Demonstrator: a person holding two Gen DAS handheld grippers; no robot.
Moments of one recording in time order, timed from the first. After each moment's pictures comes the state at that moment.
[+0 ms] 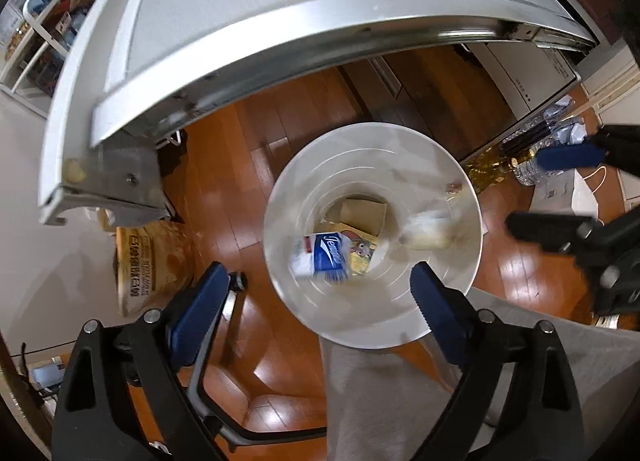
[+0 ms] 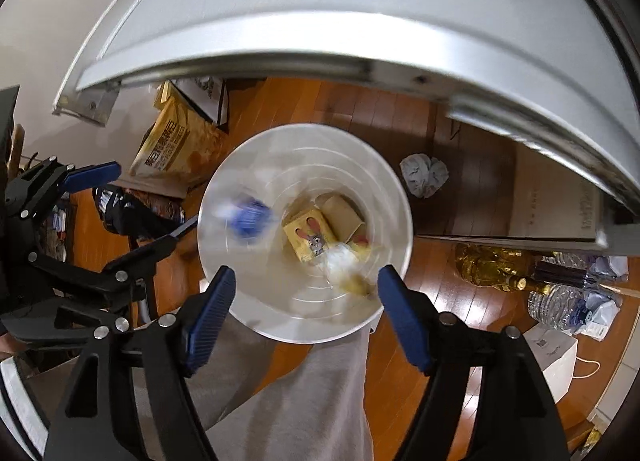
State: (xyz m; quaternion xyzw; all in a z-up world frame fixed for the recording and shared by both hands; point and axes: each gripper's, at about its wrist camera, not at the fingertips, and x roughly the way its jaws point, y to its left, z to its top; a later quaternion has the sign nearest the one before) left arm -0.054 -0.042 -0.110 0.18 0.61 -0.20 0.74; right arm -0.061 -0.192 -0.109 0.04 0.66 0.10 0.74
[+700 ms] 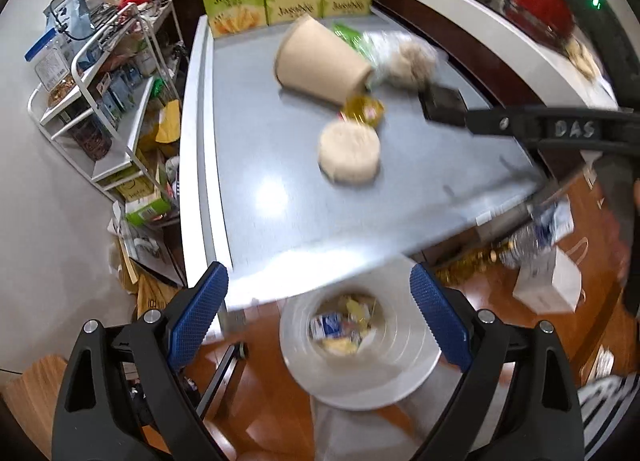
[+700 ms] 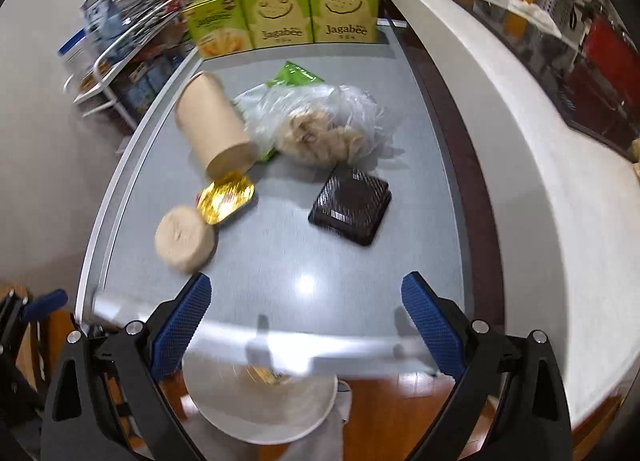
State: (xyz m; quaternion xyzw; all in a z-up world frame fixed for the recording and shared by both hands) left arm -0.019 -0.046 0.003 0.11 0.50 -0.21 0.83; right arm 0.018 -0.248 0.015 0.06 0.52 -0.02 0.85
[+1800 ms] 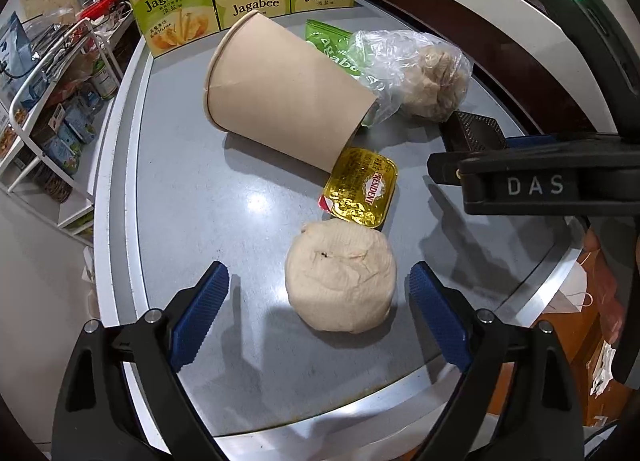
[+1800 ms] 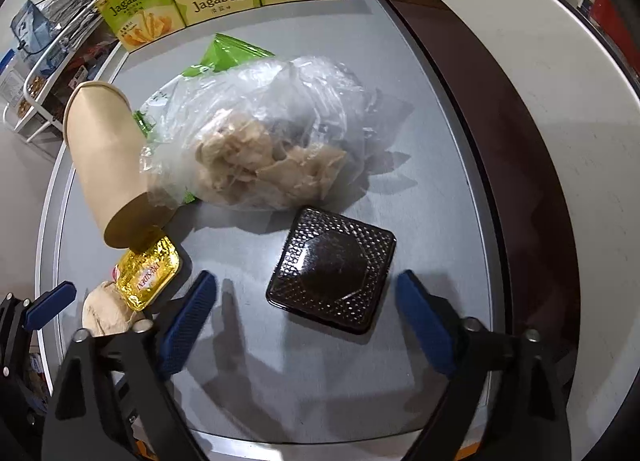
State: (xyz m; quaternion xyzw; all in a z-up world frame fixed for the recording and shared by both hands) left arm 0.067 -0.102 -0.037 0.14 0.50 -0.25 0.82; right arm 0.091 -0.265 -0.037 0.09 0.57 -0.08 0.81
